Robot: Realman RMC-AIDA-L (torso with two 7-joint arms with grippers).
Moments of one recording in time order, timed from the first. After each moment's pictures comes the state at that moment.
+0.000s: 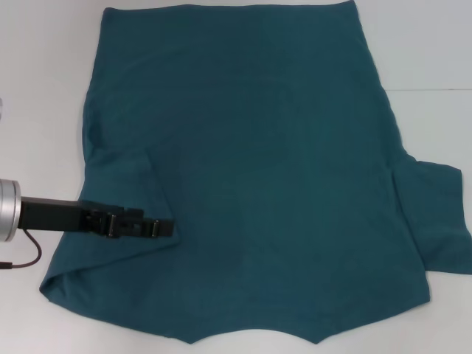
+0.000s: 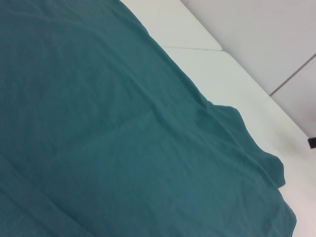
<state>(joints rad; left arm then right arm) -0.59 -2.14 0.53 0.99 2.40 1.70 -2.06 0.50 1.81 -0.42 -0.76 -2.42 -1.65 2.51</state>
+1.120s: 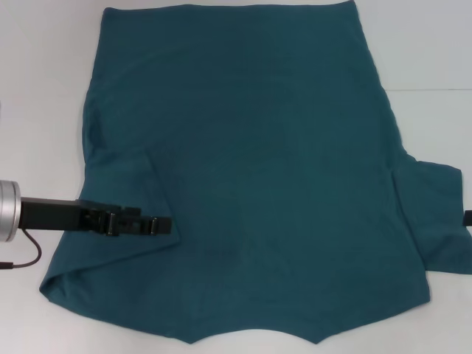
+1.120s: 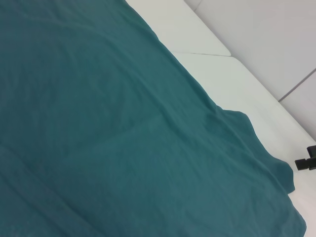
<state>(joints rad) -0.58 -2.14 0.53 0.99 2.40 1.67 -2.07 0.53 1.83 -0.43 -0.58 -2.44 -1.49 2.48</state>
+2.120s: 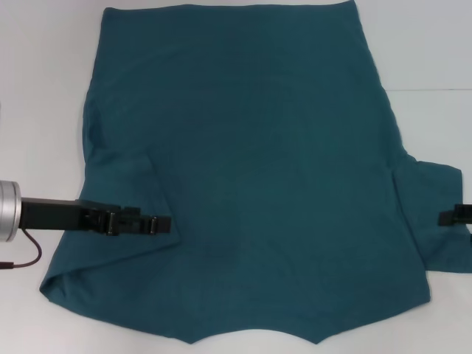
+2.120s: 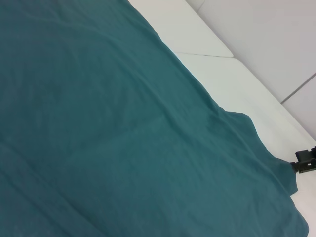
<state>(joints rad) -0.58 -2.14 0.52 0.98 2.40 1.66 -2.07 0.56 1.87 -0.47 -0.56 -2.43 -1.41 2.46</state>
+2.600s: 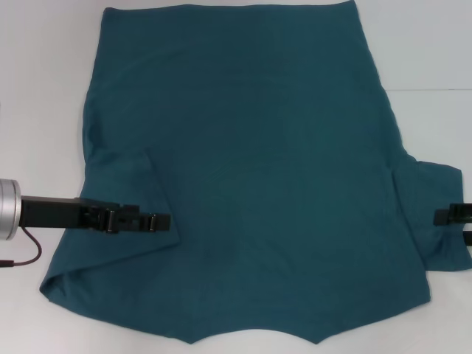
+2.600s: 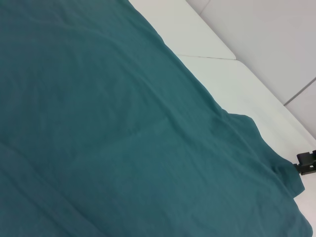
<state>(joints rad) -0.59 -2.14 0.52 0.98 2.40 1.66 -2.07 0.57 1.88 -0.47 -0.55 -2.44 -1.41 2.47</state>
